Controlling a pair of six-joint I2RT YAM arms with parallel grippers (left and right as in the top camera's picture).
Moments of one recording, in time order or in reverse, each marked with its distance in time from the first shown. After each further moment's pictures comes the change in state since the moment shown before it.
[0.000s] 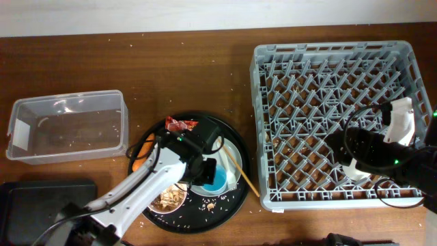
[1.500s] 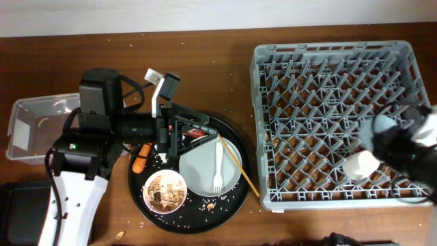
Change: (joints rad) left arm 0.458 -0.323 0.241 0.282 1.194 0.205; right arm -0.114 0.022 0.000 0.038 0.394 0.205
